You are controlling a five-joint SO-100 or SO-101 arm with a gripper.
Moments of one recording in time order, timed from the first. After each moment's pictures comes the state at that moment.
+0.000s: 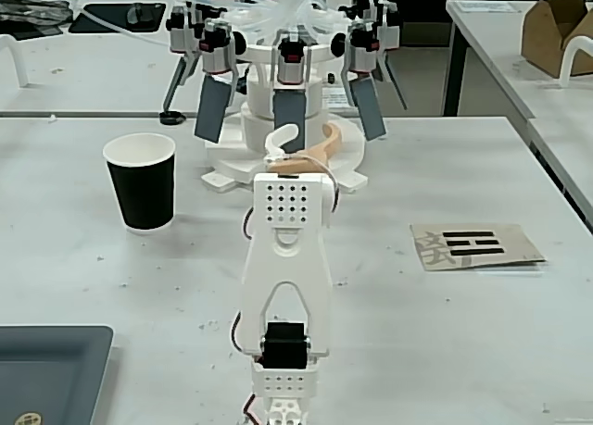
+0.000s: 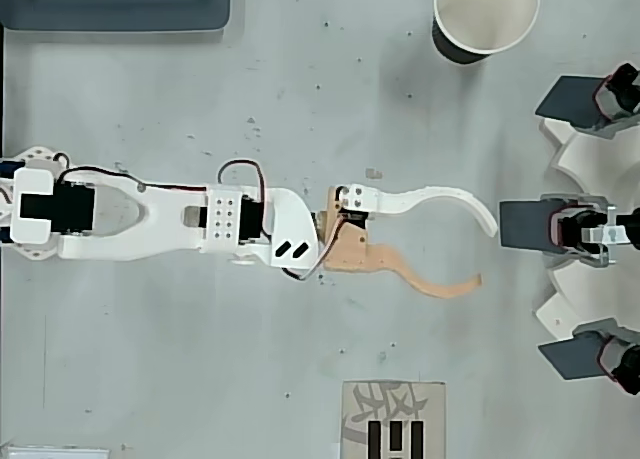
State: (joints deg) arm -0.6 73.5 110.0 -45.7 -96.4
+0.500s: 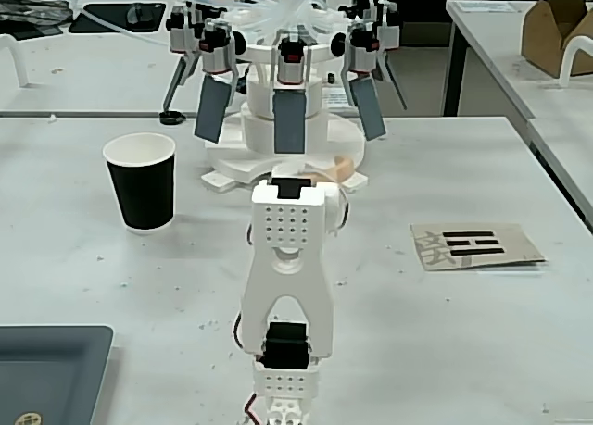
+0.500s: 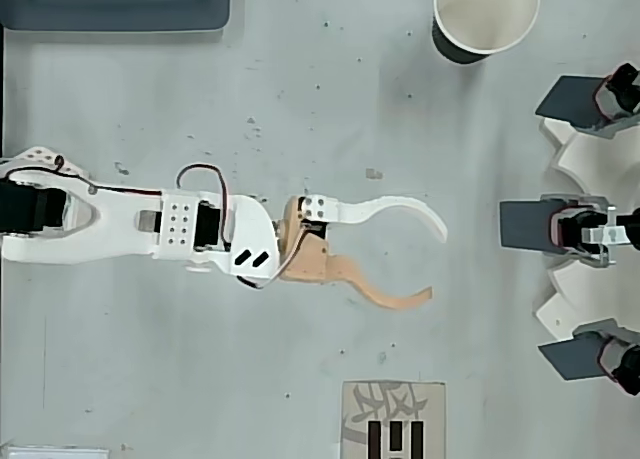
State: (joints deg) arm 1.9 89.8 127.4 -35.2 -98.2
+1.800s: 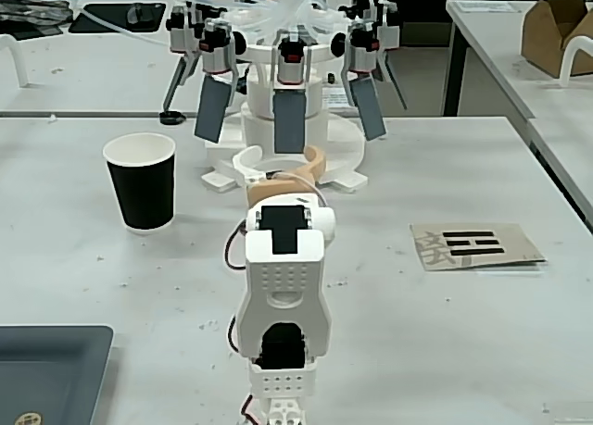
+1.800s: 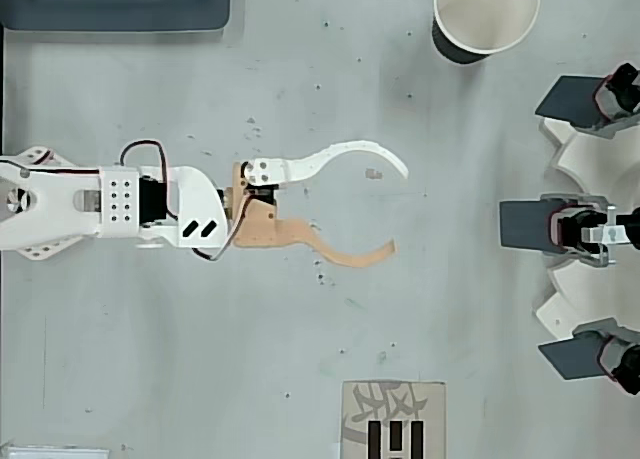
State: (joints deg) arm -4.7 111.9 147.7 -40.0 -91.8
